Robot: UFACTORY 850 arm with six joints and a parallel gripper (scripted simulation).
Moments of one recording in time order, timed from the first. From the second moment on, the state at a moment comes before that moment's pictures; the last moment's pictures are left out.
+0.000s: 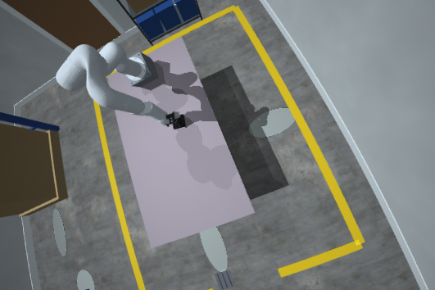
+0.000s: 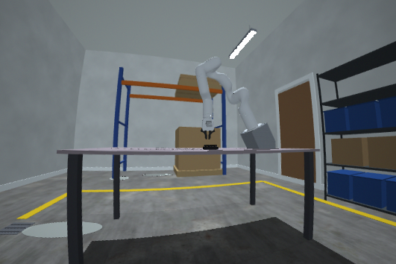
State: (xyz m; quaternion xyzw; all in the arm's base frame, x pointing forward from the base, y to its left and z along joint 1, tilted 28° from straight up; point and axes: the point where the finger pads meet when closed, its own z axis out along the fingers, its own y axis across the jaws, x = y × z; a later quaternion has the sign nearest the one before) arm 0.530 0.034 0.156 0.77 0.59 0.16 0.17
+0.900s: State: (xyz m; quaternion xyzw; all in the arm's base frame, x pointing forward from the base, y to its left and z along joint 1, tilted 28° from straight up) arm 0.542 0.032 0.130 0.77 0.59 0.16 0.17
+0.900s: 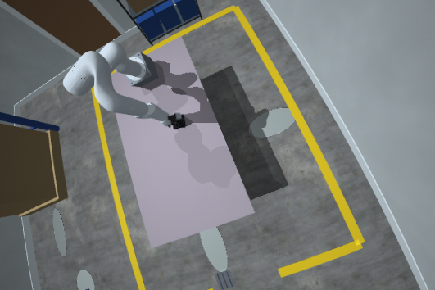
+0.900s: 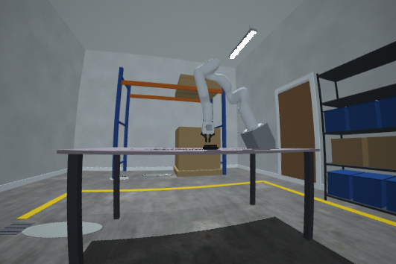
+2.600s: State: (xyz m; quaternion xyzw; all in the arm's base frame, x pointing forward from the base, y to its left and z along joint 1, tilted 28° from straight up) arm 0.548 0.030 0.118 0.77 0.59 0.16 0.17
